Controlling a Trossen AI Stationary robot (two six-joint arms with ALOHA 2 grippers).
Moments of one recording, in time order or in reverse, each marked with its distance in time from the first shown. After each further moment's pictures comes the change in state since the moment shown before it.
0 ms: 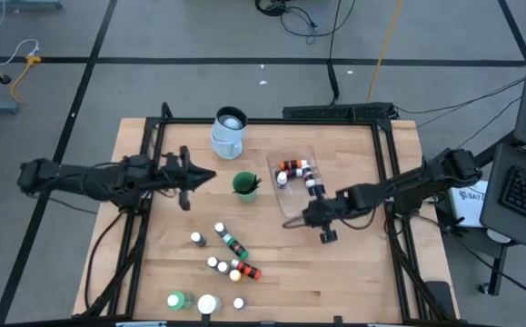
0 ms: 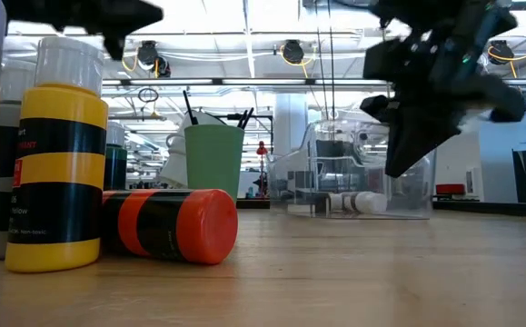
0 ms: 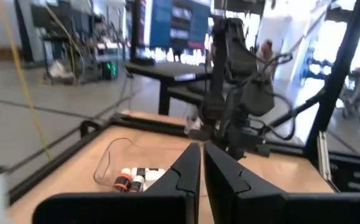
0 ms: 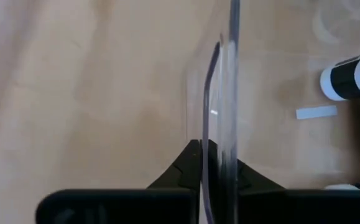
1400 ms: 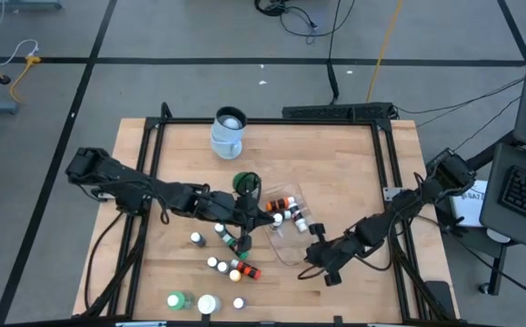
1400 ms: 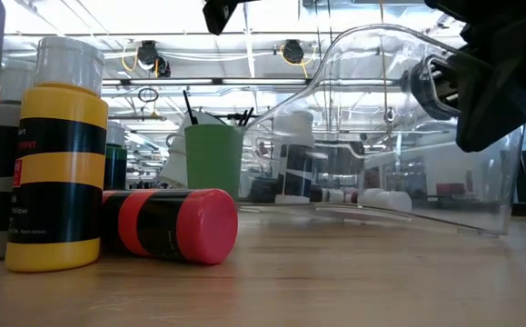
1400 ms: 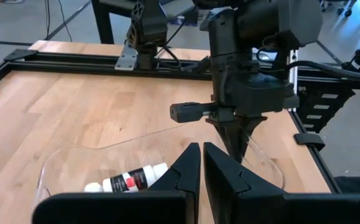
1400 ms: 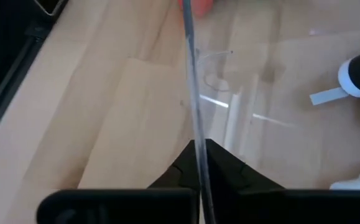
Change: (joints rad) left arm -0.251 0.856 0.672 -0.215 -0.059 -0.053; right arm 0.381 0.132 0.002 0.275 0.003 0.391
